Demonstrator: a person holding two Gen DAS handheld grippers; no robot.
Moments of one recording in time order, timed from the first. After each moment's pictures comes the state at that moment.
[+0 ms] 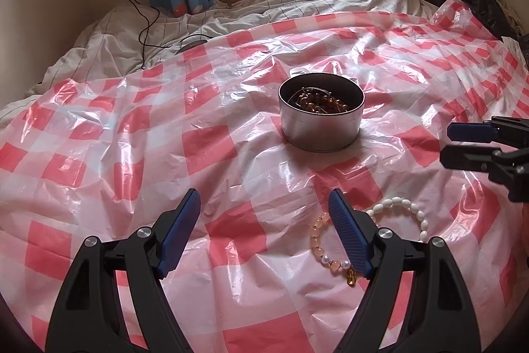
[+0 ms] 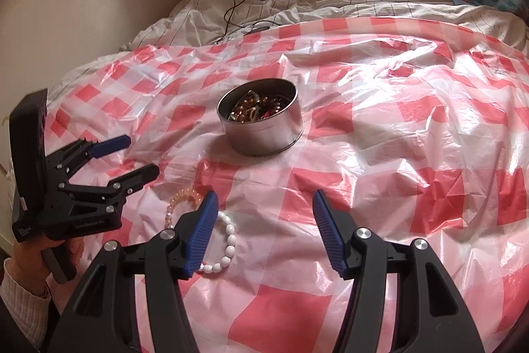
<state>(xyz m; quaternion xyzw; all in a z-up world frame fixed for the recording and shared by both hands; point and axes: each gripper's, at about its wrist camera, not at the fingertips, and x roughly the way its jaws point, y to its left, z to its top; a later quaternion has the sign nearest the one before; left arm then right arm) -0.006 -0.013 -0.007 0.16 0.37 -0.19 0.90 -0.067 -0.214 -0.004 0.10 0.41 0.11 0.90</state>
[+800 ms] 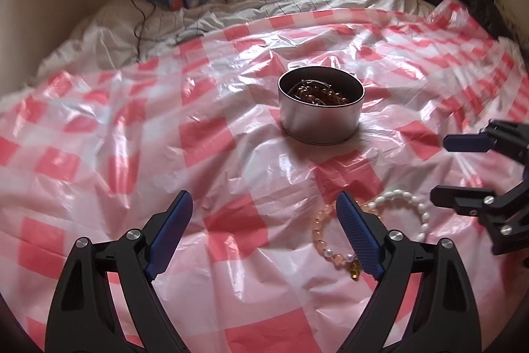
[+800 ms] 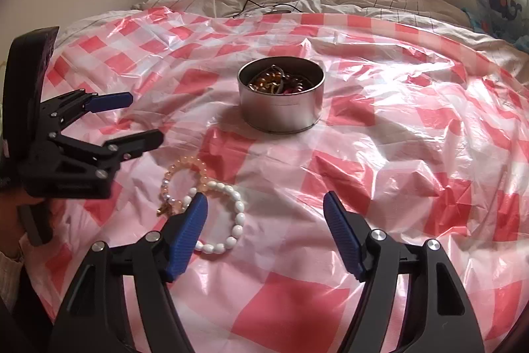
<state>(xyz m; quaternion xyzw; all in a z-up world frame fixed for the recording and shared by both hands) 0.001 0.000 -0.012 0.13 0.39 -0.21 0.89 -0.071 -0.185 -0.015 0.02 0.43 0.12 0.89</state>
